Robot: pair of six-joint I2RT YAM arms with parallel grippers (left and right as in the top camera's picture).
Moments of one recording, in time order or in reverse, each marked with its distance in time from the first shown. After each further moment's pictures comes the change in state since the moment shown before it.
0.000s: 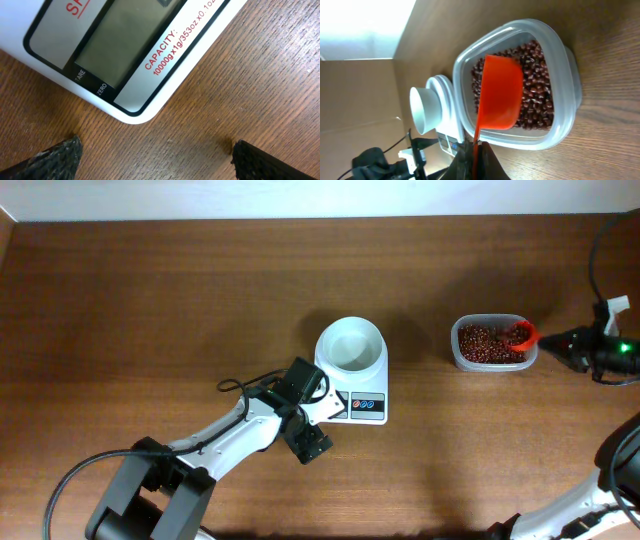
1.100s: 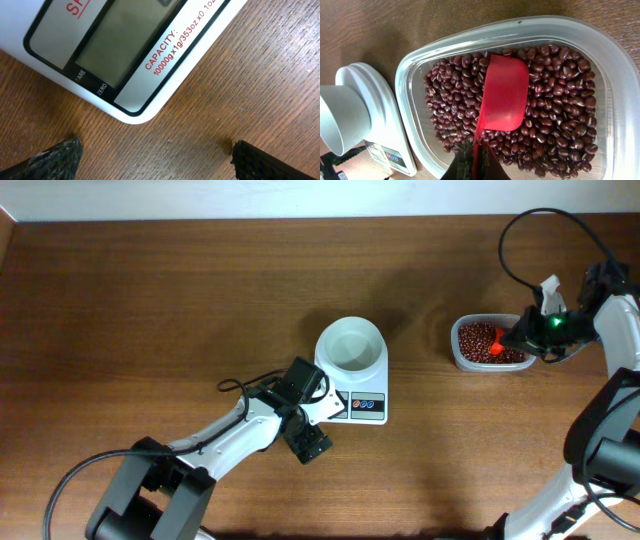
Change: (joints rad) left arm 0.000 0.000 0.000 0.000 0.000 0.000; right arm 0.296 -0.004 0.003 0.170 0.415 0.194
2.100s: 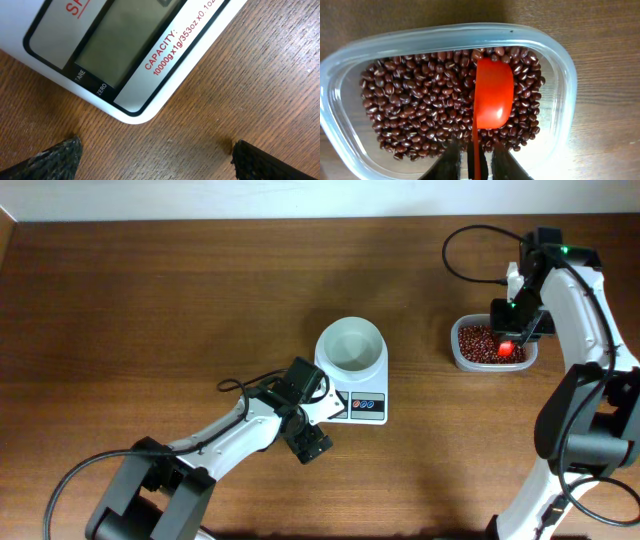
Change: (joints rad) left arm 0.000 0.000 0.000 0.000 0.000 0.000; right arm 0.254 0.045 0.183 -0.150 0.619 0.096
